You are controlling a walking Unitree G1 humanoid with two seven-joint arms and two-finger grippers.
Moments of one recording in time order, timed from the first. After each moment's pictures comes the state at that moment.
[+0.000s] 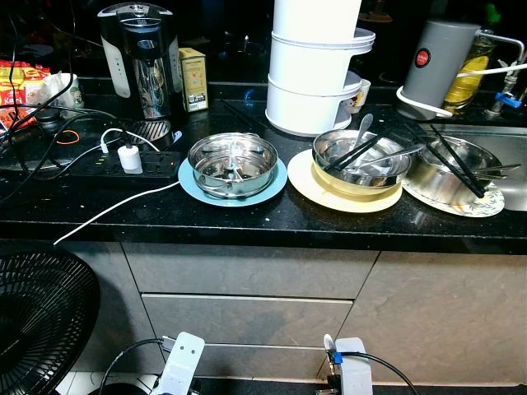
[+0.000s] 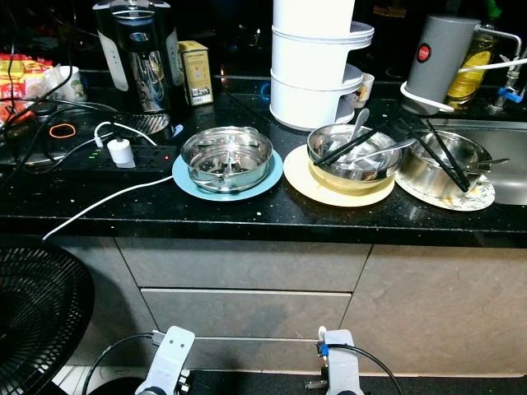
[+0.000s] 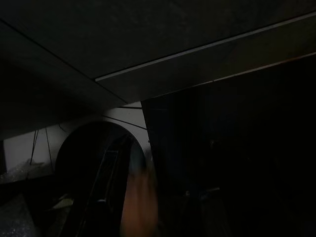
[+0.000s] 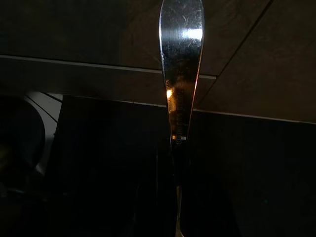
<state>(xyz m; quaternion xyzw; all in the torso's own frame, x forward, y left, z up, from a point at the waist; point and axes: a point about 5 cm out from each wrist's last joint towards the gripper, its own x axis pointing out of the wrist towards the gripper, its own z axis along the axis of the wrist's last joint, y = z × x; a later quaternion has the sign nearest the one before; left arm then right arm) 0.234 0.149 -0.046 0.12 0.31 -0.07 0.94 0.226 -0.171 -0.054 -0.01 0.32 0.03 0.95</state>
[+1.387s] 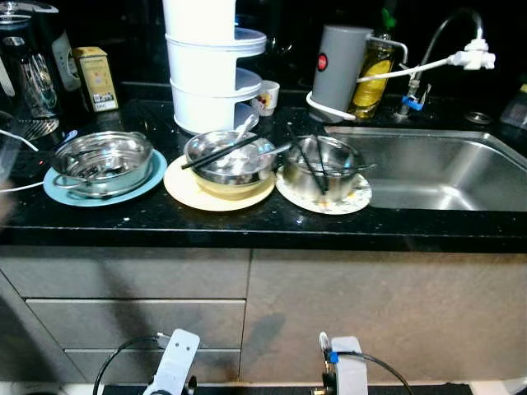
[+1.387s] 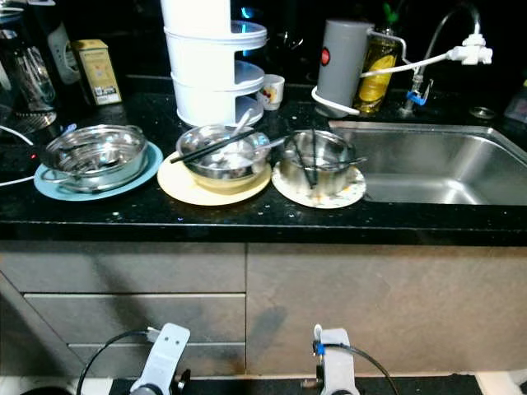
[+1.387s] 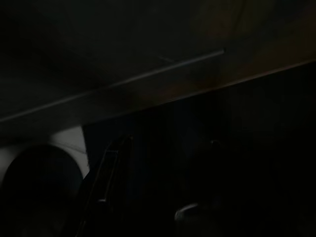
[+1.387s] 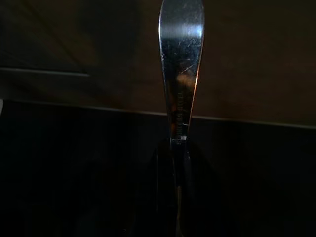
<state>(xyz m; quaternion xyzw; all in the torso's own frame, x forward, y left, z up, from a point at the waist) 0.237 0.153 -0.045 0.11 0.31 -0.06 0.94 0.233 -0.168 -0.049 -0.01 0.31 0.04 0.95</state>
